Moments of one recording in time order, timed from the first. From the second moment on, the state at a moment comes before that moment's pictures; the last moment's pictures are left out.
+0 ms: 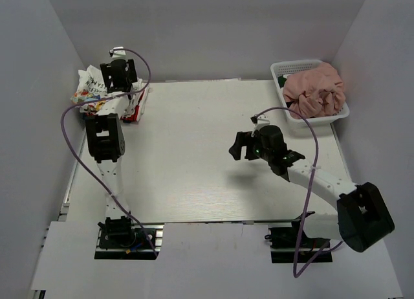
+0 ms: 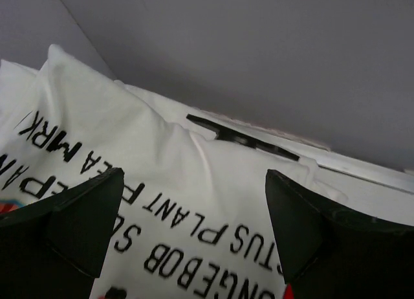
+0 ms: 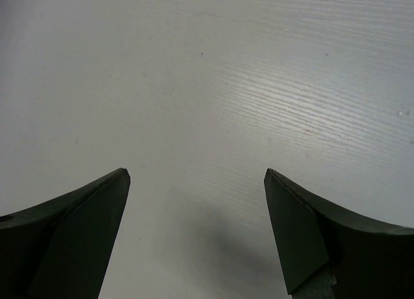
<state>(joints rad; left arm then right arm) 0.05 2.28 1.85 0.17 -0.37 0.06 0.55 1.21 0.63 0.05 -0.09 0.37</state>
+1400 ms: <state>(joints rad) 0.36 2.52 1.99 0.22 0.08 -0.26 0.55 1.61 0.94 0.01 -0.28 0.31</state>
